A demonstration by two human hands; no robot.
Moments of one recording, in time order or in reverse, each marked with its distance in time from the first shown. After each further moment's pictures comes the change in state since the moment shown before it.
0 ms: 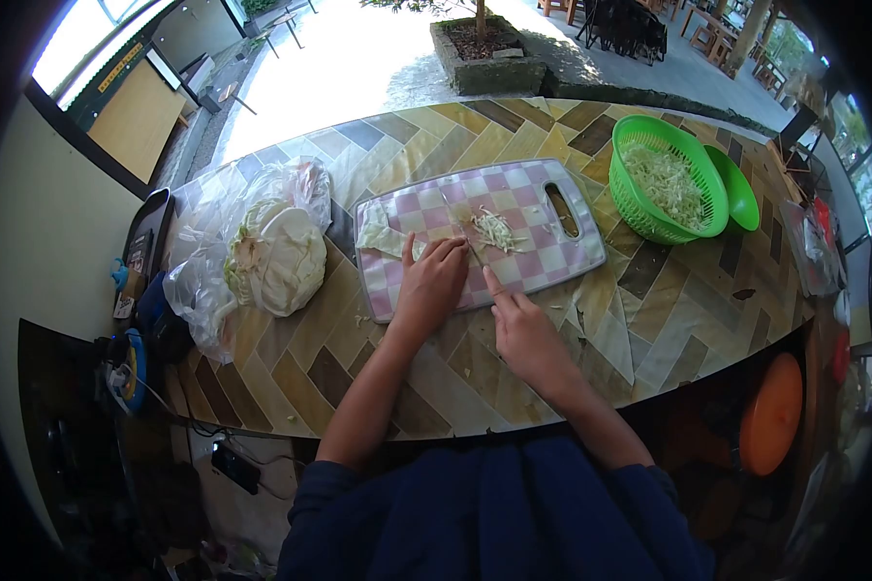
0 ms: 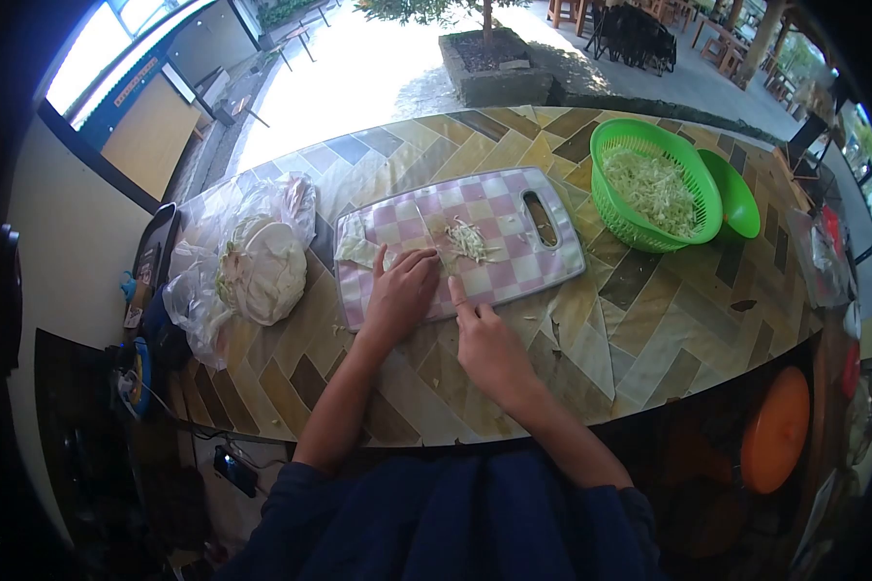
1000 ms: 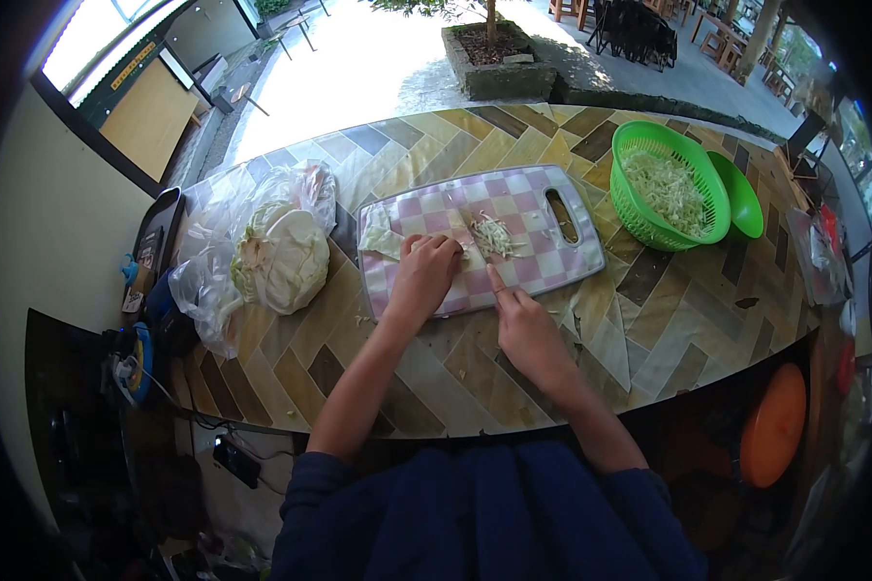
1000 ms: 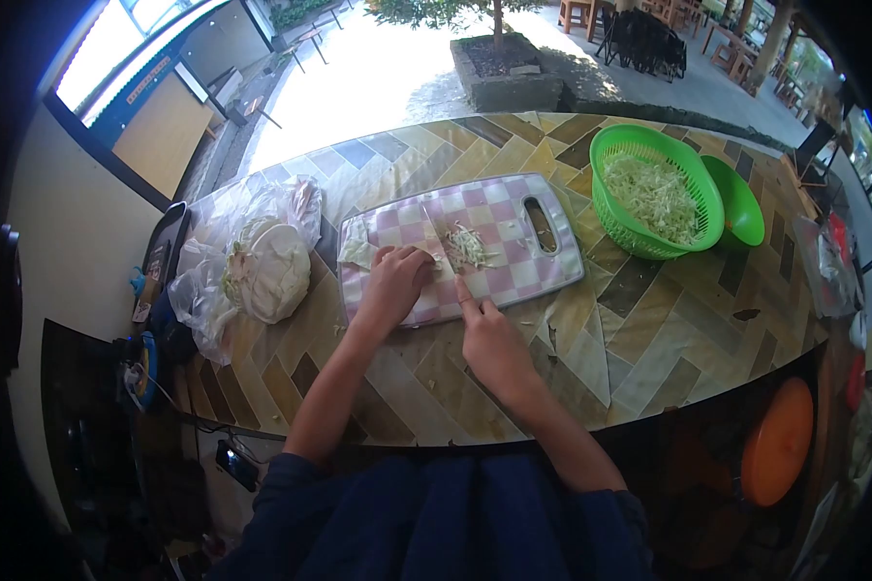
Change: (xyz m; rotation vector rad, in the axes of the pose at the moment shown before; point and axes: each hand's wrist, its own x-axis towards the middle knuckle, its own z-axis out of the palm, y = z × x) left_hand 0.020 -0.003 -0.017 -0.065 -0.085 -0.049; right_hand 0.008 0.018 0.002 0.000 0.019 0.001
